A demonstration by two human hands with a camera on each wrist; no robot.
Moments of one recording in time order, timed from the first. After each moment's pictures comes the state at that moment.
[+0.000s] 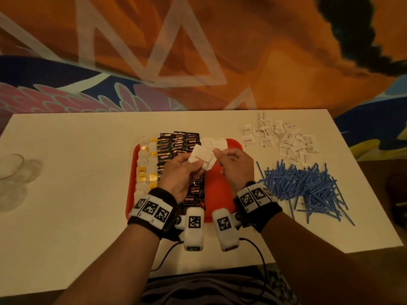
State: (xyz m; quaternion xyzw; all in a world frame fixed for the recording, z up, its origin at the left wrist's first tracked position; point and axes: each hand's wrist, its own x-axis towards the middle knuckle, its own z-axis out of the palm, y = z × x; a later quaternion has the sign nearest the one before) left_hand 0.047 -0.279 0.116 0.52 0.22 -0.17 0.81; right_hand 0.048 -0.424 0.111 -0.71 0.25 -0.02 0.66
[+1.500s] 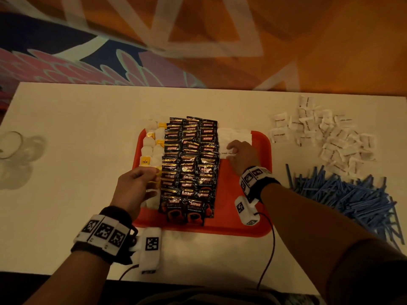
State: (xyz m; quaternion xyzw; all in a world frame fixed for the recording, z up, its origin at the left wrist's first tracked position) left_hand 0.057 -0.195 0.059 0.67 0.38 -0.12 0.63; right_hand 0.163 -0.459 -0.034 -0.93 0.05 0.17 0.32
